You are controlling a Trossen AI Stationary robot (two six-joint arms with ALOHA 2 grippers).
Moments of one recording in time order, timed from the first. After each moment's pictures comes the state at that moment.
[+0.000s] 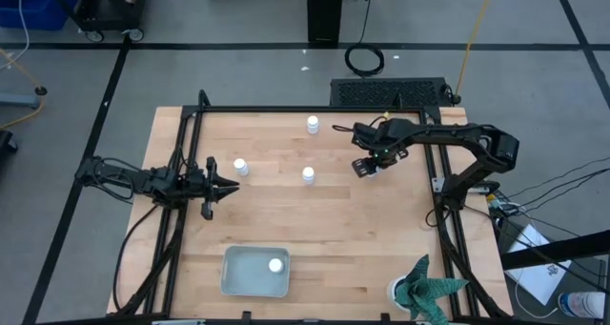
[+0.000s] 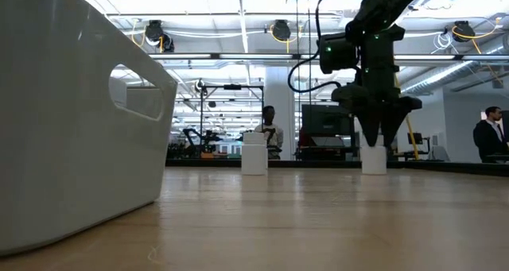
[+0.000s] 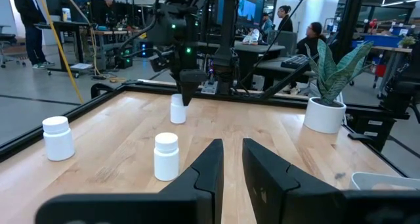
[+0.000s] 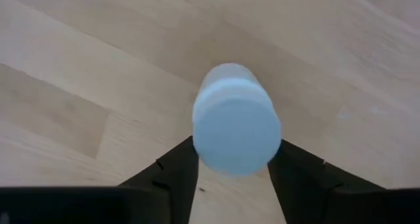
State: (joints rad) left arm -0.24 0.07 0.01 0.06 -0.27 -0.09; right arm -0.41 1.55 0.99 -0.95 -0.05 0.72
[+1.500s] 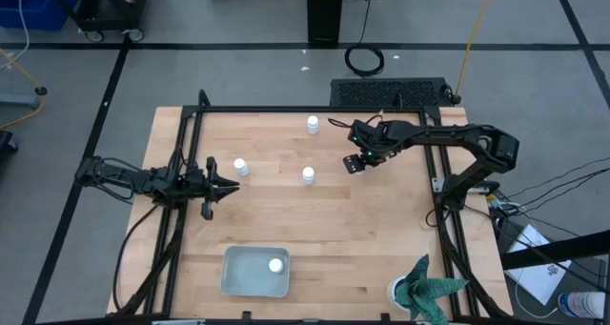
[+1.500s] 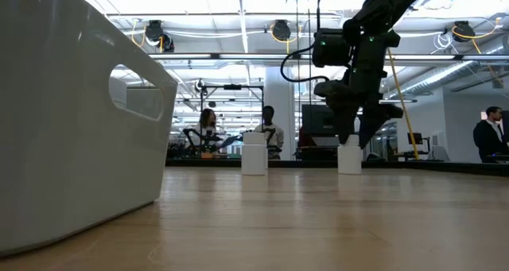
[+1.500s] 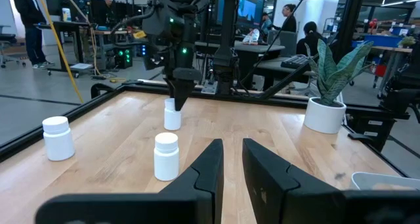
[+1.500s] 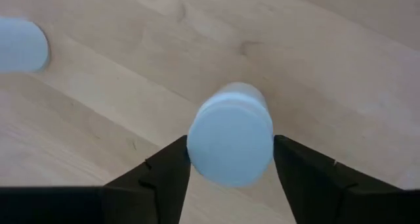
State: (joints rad) left arm -0.24 0.07 0.01 0.06 -0.27 -0.09; right arm -0.41 1.55 0.96 -0.74 -0.08 0.73
